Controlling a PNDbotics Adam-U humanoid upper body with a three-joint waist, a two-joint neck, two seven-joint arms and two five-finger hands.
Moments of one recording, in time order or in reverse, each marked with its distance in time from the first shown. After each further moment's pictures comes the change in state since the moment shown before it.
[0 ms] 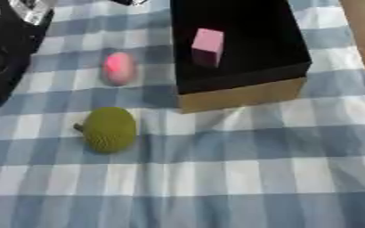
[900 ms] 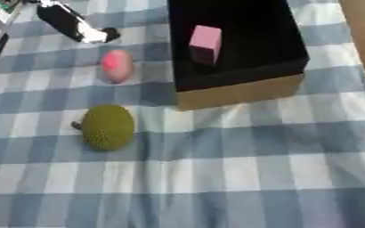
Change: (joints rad) left arm 0.094 0.135 -0.114 -0.043 0.145 0.068 -0.199; right arm 0.006 -0.005 -0.003 0.000 0.011 -0.004 -0.014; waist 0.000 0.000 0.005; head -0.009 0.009
